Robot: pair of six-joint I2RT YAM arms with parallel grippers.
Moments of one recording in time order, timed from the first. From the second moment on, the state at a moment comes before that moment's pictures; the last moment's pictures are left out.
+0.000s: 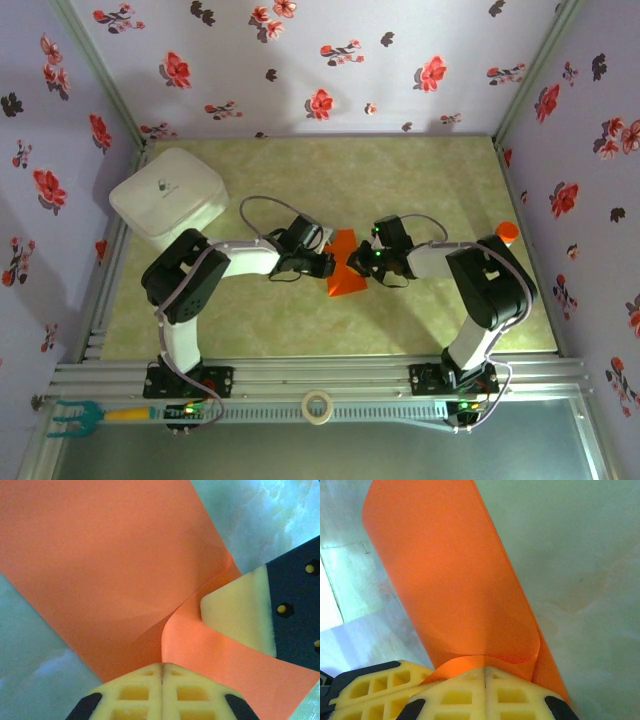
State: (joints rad) left arm -0.78 1.88 1.00 -0.06 0.31 -0.43; right arm 0.47 1.70 0.69 0.07 -0.50 1.03
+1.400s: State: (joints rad) left arm -0.78 1.89 1.01 -0.07 0.33 -0.41; right arm 0.43 1.62 0.67 0.15 -0.52 1.05
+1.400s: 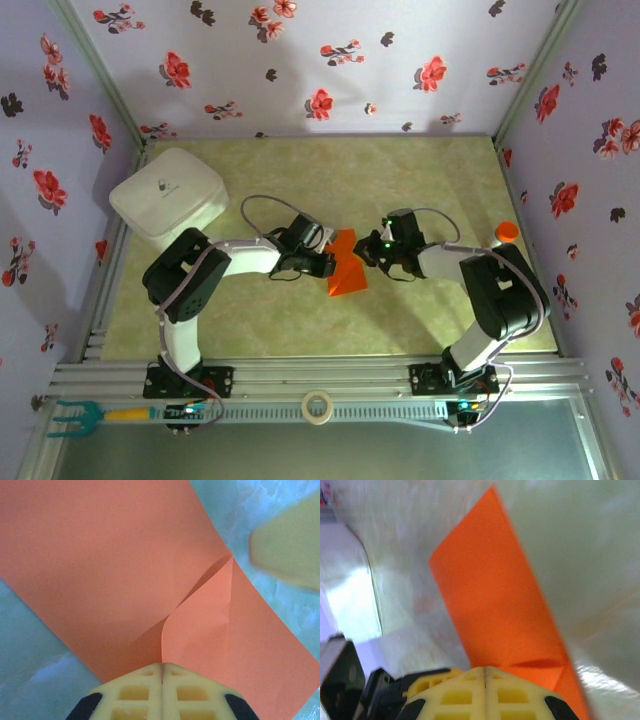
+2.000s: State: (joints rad) left arm -0.78 1.89 1.02 -0.09 0.33 -0.41; right arm 0.51 1.70 0.67 0.08 -0.53 1.03
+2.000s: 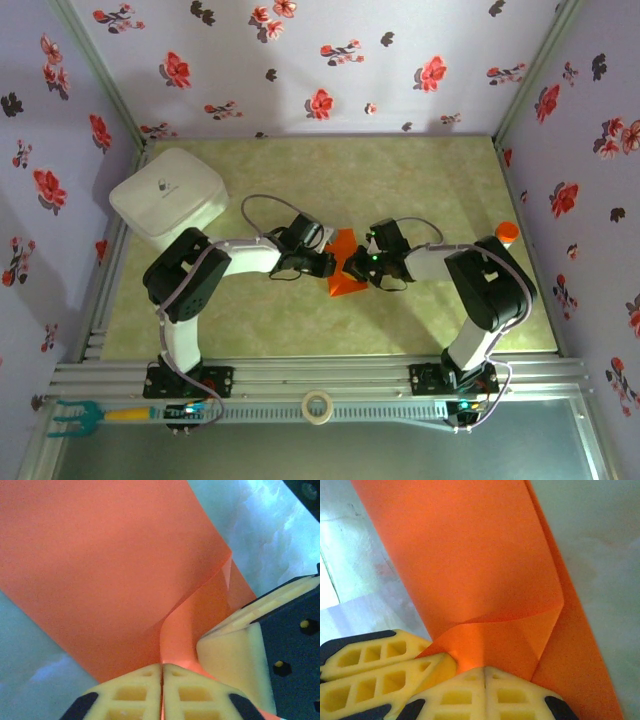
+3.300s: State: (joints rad) left arm -0.80 1.87 1.04 -0.17 0.61 -0.63; right arm 0.51 1.70 0.63 0.18 -0.52 1.08
